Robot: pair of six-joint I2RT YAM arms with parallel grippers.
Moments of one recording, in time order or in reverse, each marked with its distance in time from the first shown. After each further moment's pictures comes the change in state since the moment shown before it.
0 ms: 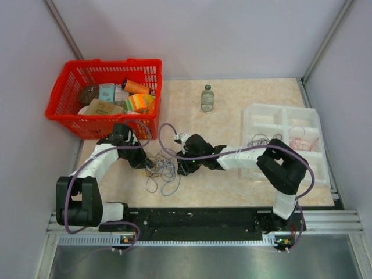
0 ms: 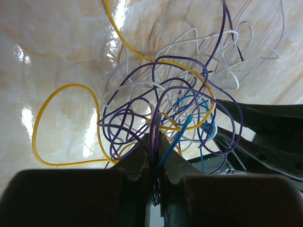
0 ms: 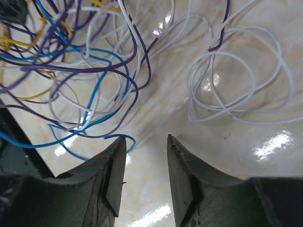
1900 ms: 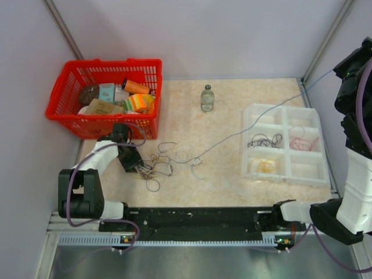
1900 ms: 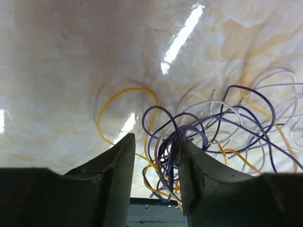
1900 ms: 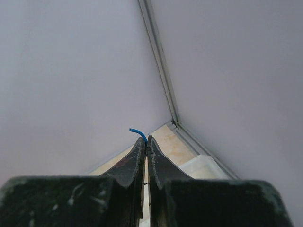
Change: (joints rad) left arm 0.029 0.079 0.016 -0.050 -0.339 0.001; right arm -0.697 -0.525 1.234 -0.876 1.025 -0.177
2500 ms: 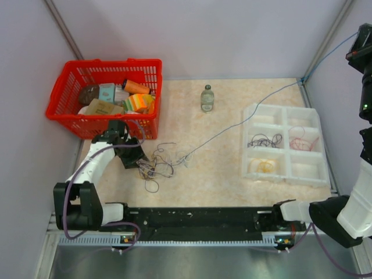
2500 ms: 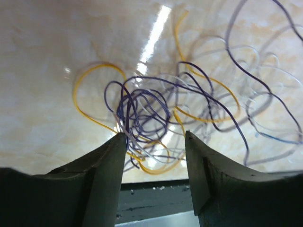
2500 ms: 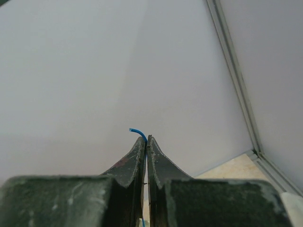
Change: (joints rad) left arm -0.001 -0.093 0.061 -0.052 0.115 0.030; right arm 0.000 0.039 0.214 0.058 -0.267 0.105
